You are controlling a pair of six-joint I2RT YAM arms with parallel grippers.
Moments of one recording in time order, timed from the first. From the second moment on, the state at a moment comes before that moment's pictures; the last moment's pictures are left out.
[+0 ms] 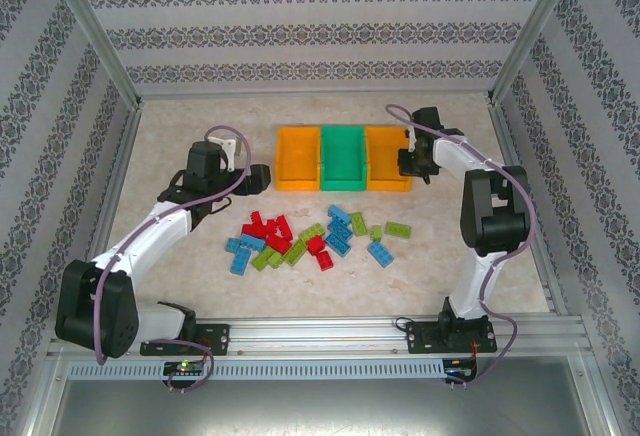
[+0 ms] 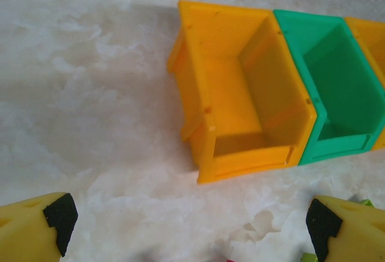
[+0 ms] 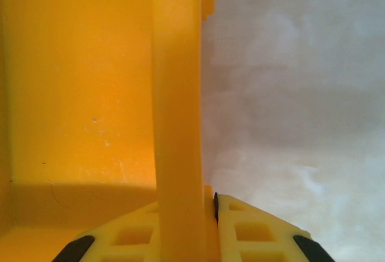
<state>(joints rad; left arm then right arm) -0.23 1.29 0.83 -0.18 0.16 -0.28 0.10 1.91 1.35 -0.62 -0.07 0.13</state>
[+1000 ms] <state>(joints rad) -0.23 1.27 0.81 -0.21 0.11 -0.32 0.15 1.56 1.14 -0.60 -0.12 0.23</state>
